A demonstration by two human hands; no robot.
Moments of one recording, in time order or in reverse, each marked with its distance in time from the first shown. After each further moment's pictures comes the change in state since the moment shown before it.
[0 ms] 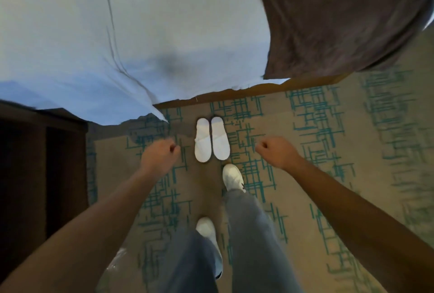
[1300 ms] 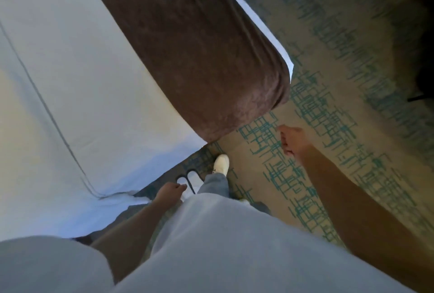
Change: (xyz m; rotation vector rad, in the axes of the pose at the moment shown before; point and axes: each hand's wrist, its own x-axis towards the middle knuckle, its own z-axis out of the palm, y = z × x) left_hand 0.049 0.269 -0.178 -0.050 -0.511 -0.131; right_hand -0.085 0.113 -0.350 1.326 0.389 0.629
